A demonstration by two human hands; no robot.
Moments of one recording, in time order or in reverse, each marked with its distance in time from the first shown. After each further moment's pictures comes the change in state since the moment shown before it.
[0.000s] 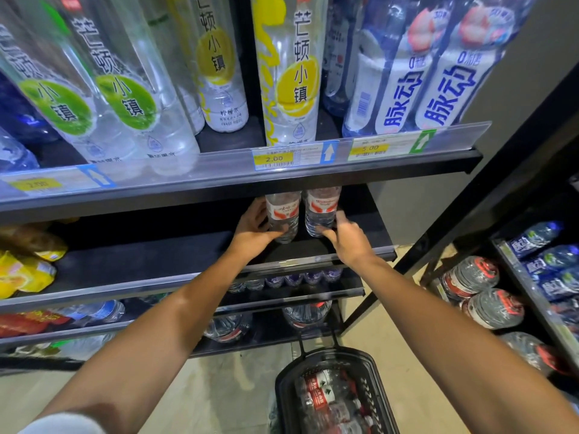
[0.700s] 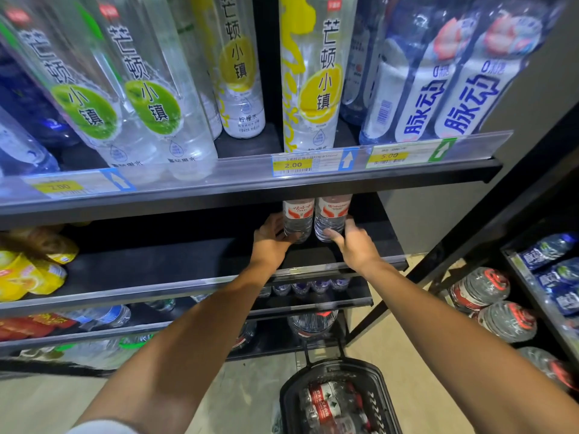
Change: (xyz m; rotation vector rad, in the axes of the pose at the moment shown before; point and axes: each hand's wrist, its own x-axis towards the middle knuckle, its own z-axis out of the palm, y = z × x) left_hand 0.002 -0.018 0.019 0.098 0.181 -0.026; right_hand 0.005 -0.011 0.000 0.049 -0.034 0.089
